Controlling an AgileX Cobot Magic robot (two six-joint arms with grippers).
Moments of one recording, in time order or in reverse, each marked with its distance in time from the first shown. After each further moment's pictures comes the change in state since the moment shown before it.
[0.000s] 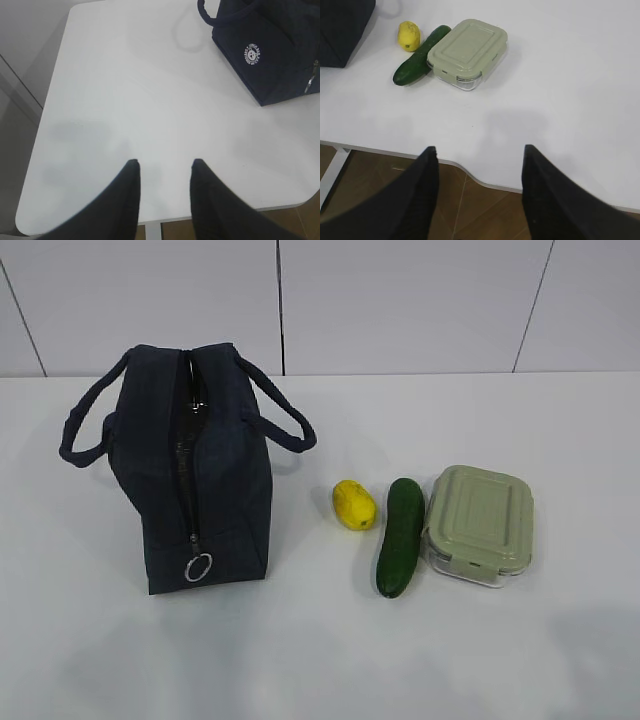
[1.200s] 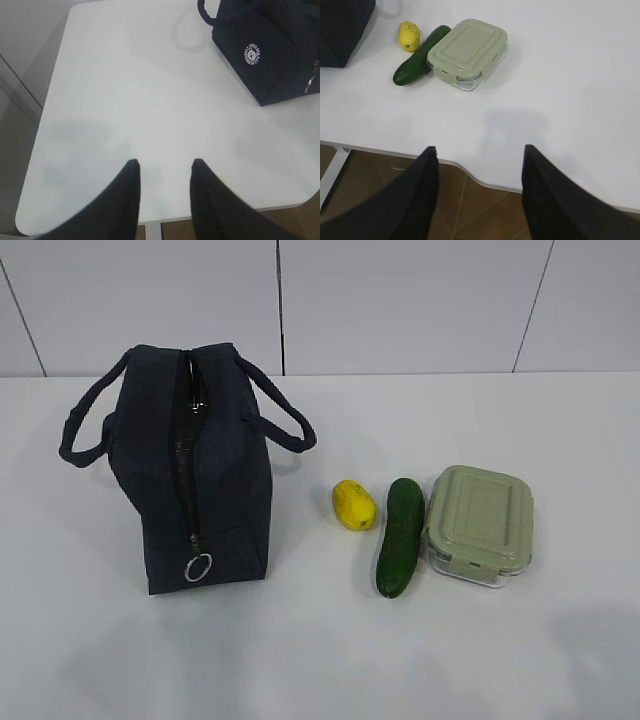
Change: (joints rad) left arm 0.000 0.000 0.000 0.000 0.000 0.000; right arm 0.000 0.000 0.000 0.000 0.000 0.000
